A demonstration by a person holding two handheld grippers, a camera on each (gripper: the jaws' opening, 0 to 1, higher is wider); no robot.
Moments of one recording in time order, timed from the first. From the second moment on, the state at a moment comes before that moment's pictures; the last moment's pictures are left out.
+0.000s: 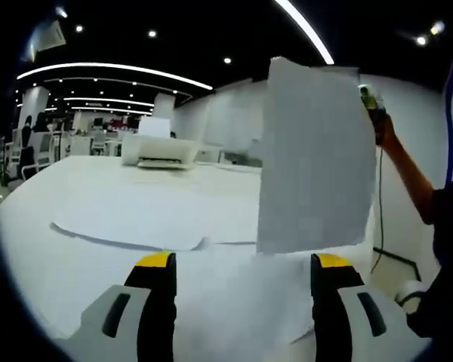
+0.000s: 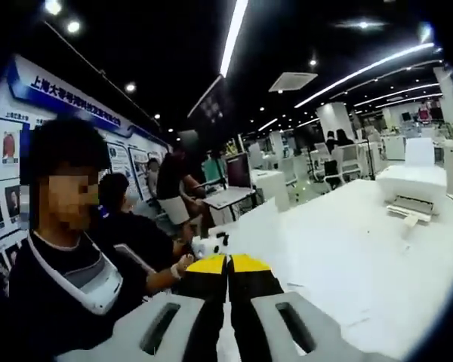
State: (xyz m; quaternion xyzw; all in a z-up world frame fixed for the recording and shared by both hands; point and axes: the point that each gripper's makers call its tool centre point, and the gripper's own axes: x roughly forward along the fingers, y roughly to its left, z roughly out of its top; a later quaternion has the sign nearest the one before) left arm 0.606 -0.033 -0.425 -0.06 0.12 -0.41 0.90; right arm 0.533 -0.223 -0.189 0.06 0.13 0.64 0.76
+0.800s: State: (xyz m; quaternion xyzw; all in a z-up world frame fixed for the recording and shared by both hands) left arm 0.596 -0.065 -0.418 -0.09 0.11 -0.47 0.87; right arm 0.622 -0.208 -0.268 -0.01 0.20 0.59 0.78
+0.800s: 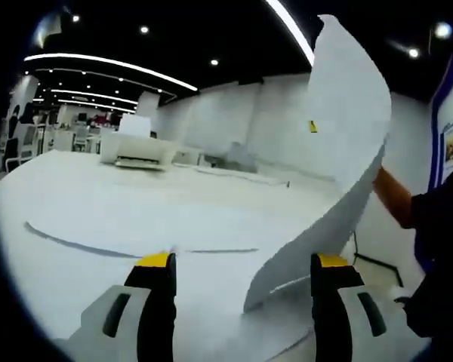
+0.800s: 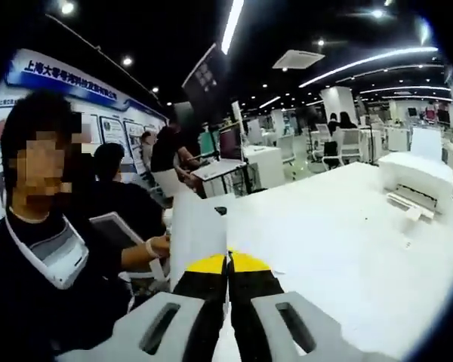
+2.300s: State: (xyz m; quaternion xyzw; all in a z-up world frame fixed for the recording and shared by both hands) left arm 0.604 -0.078 -0.378 -0.14 0.06 -0.51 0.85; right arm 0.683 -0.131 -0.288 -0.08 0.15 0.55 0.81
